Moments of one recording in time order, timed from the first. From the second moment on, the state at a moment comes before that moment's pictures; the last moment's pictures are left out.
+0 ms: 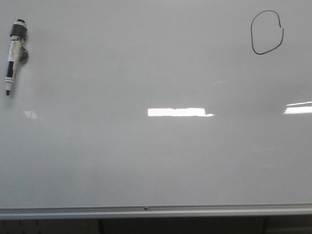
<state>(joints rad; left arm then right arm) -0.19 0.63 -0.86 0.10 0.91 -0.10 0.13 0.45 -0.82 0.00 1.07 -0.06</state>
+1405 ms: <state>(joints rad) -0.18 0.52 -0.81 0.11 0.81 -0.11 0.13 0.41 -0.79 0.00 1.04 -0.06</state>
